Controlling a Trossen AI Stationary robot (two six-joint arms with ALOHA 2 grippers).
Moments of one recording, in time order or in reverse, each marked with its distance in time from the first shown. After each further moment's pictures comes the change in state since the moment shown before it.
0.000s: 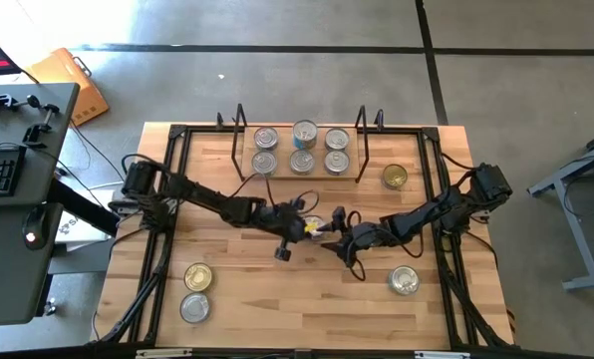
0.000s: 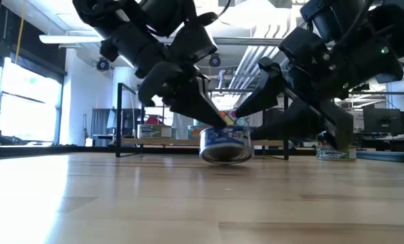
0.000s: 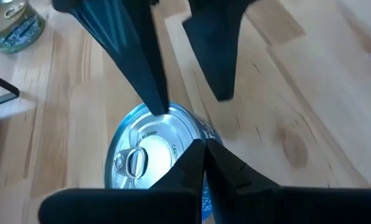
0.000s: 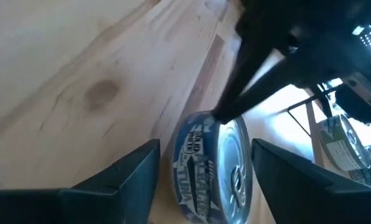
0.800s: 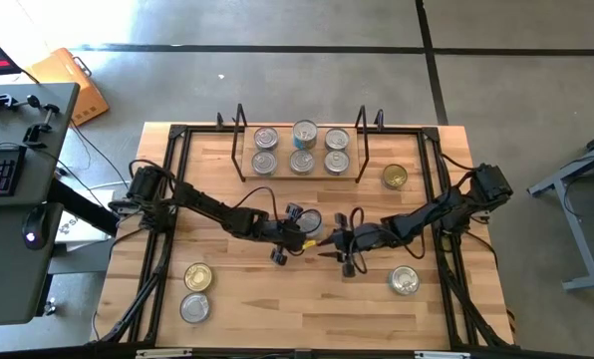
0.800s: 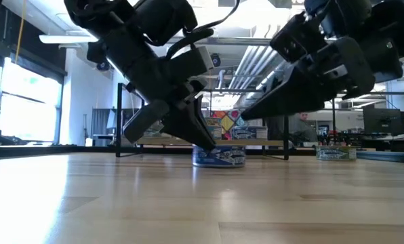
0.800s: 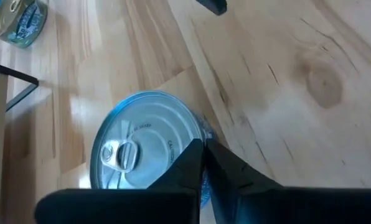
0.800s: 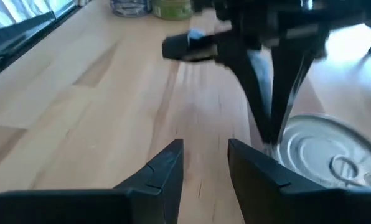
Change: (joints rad) left arm -0.082 0.064 0.003 -0.074 -0.234 0.149; right arm 0.015 0.000 0.000 0.063 -0.179 0.686
